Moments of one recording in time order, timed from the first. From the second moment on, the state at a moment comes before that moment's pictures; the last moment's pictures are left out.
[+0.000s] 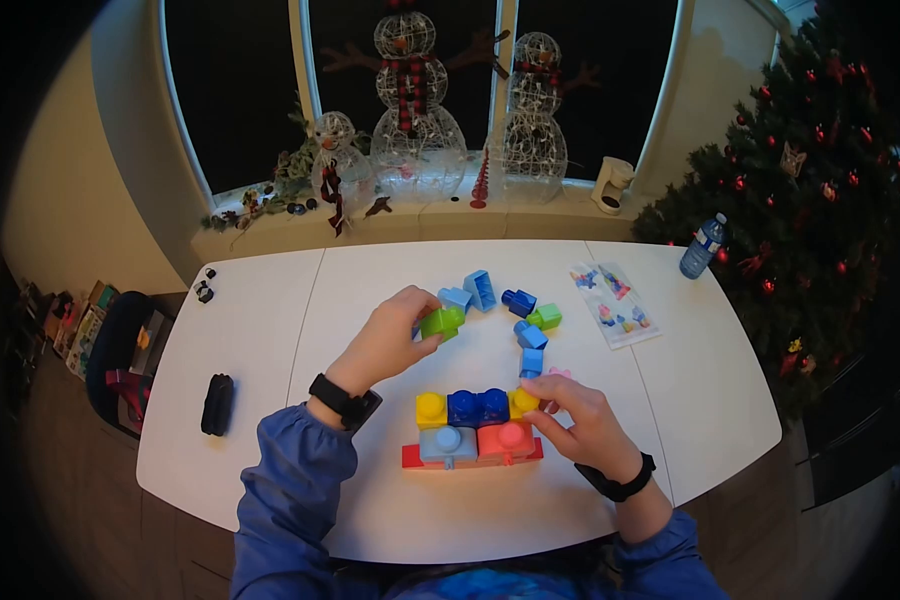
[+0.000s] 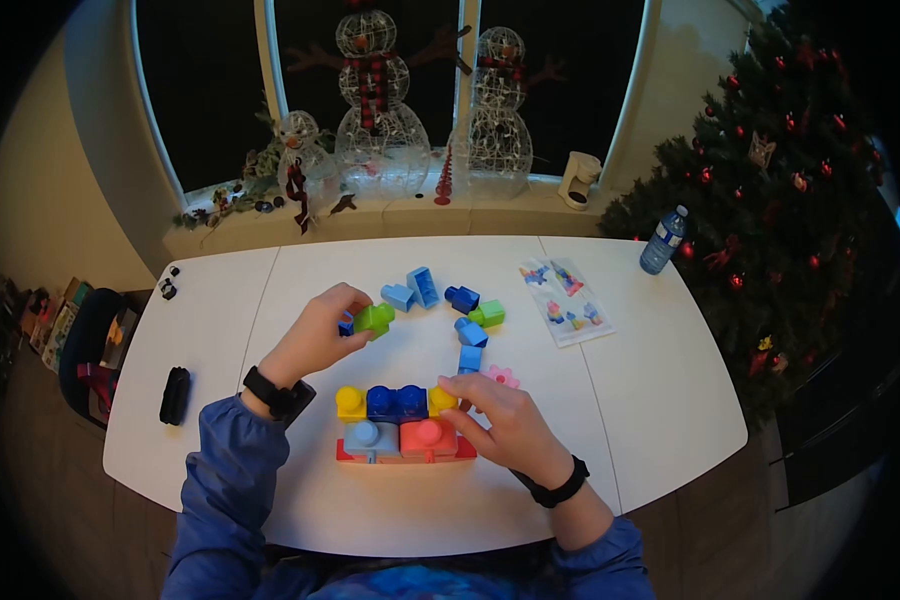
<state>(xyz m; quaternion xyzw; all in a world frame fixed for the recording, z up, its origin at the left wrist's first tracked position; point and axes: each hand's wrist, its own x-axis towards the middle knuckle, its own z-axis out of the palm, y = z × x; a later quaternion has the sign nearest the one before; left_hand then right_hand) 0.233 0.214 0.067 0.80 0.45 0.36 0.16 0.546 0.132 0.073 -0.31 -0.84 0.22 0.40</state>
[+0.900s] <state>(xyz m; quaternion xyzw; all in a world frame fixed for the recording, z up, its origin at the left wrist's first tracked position) 0.227 0.102 0.048 0.66 0.38 0.52 0.38 0.545 0.131 0.069 -0.31 -0.83 0.22 0.40</state>
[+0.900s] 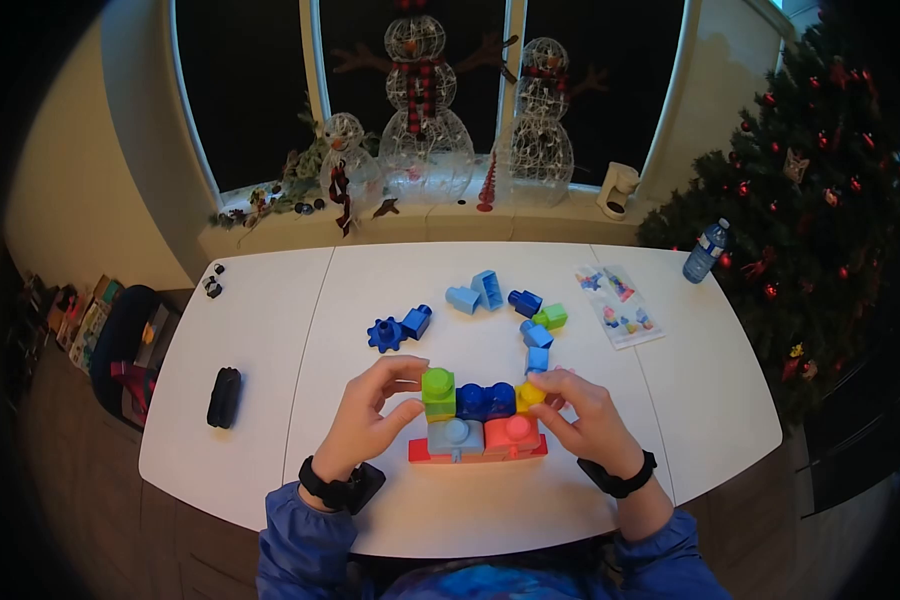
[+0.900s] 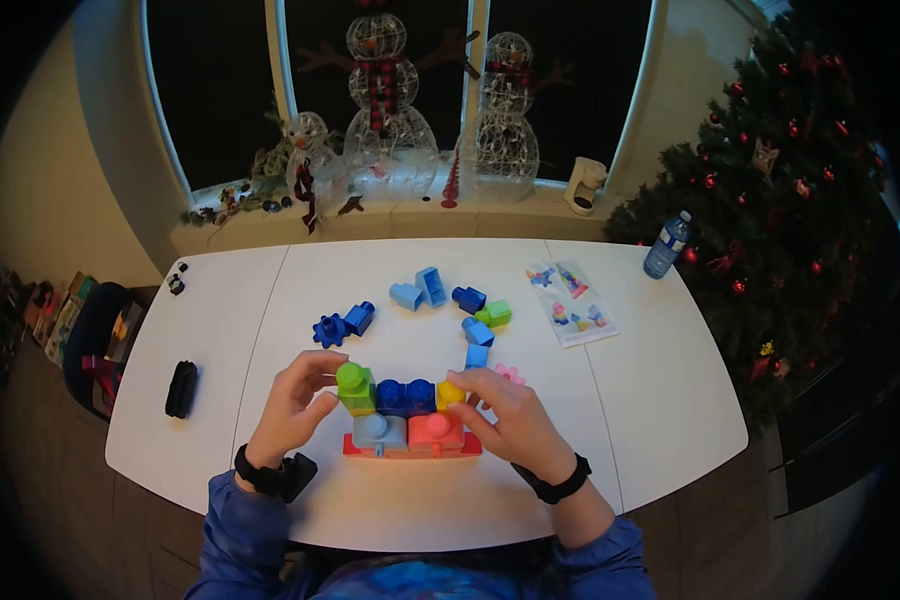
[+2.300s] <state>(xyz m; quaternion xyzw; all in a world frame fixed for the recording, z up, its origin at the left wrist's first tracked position) 0.259 0.107 0.098 0.71 0.37 0.54 0.26 0.491 0.146 0.149 -0.19 -0.86 0.24 0.40</state>
